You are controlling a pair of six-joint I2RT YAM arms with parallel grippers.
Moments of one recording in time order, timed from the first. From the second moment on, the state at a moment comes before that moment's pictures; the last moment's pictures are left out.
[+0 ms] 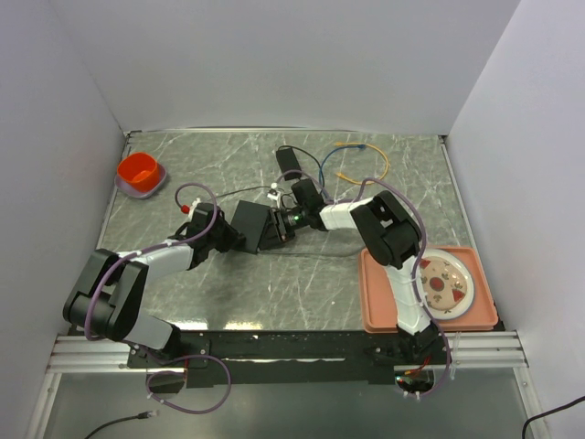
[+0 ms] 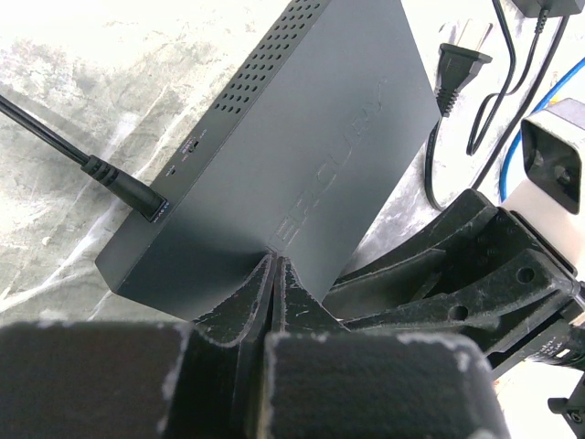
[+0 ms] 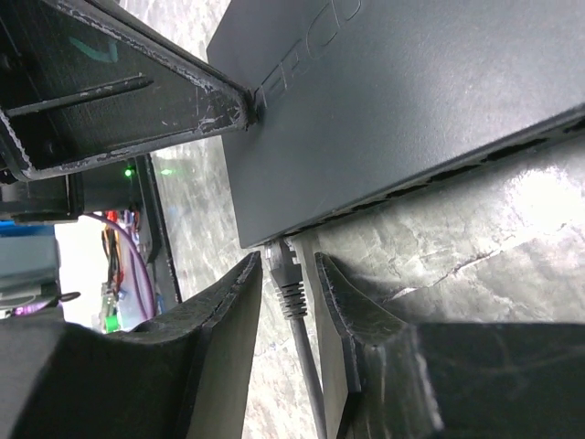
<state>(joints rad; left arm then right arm) -0.37 1.45 0.58 0.14 0.00 -1.10 0.60 2.20 1.29 0.14 -0.94 0.44</state>
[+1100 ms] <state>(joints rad) -0.37 1.45 0.56 0.17 0.01 -1.10 0.62 2.21 1.35 0.01 -0.90 0.39</state>
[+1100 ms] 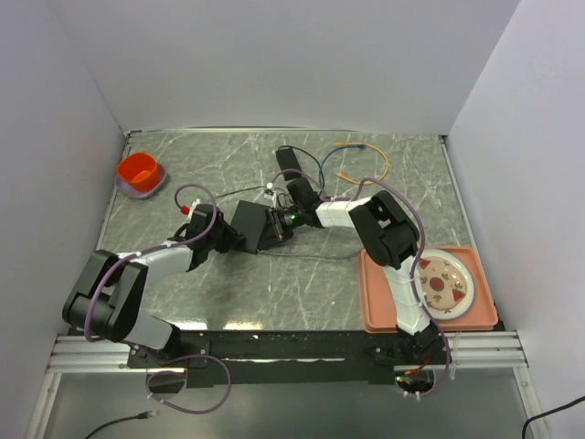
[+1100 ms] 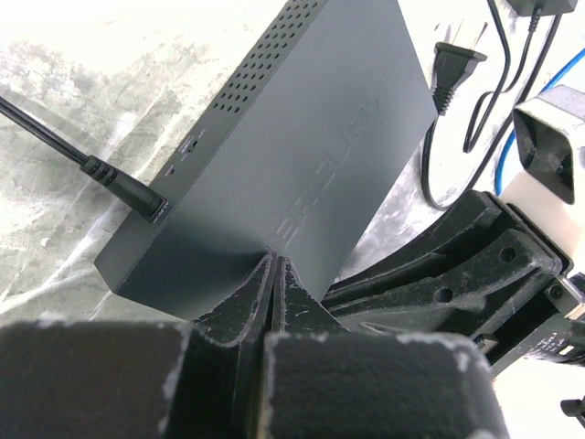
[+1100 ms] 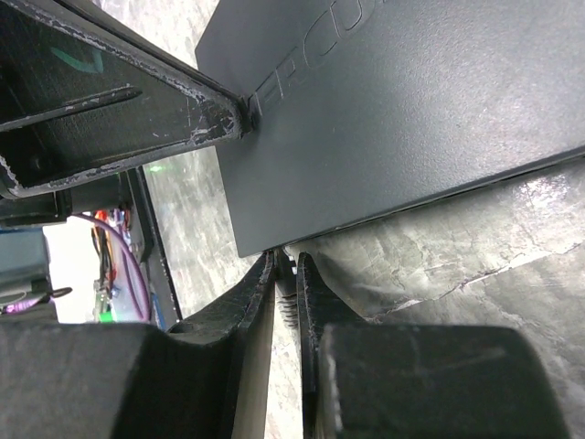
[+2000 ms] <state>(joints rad) -0.51 1.46 0.60 0.11 0.03 -1.04 0.62 2.21 1.35 0.02 -0.91 0.37</state>
